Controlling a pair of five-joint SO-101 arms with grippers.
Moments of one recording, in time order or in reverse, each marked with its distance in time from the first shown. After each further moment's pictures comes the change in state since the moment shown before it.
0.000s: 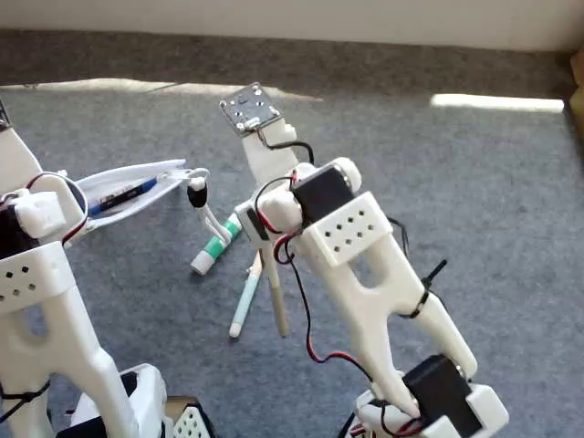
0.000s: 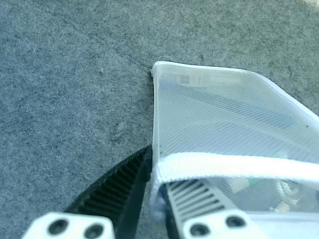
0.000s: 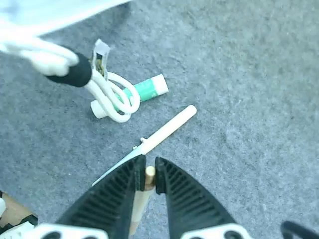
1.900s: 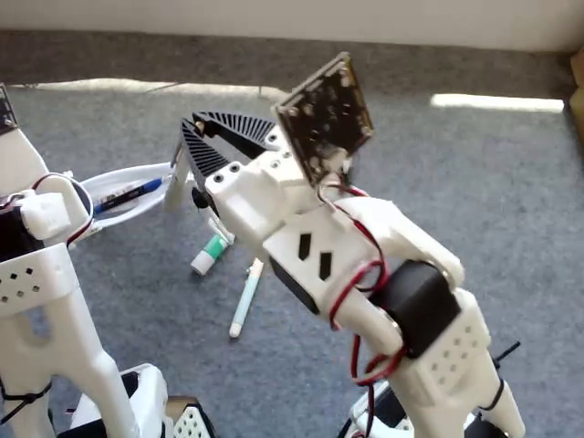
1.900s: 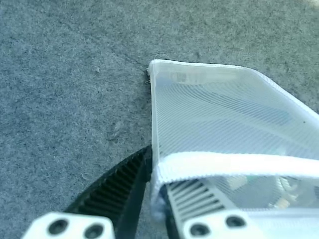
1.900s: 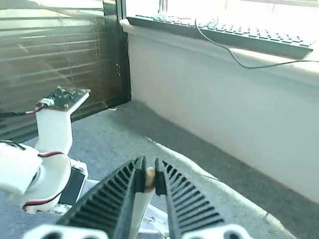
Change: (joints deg) left arm 1.4 -0.5 0.9 -0.1 0.0; right arm -8.1 -24.3 -4.5 -29.0 0.0
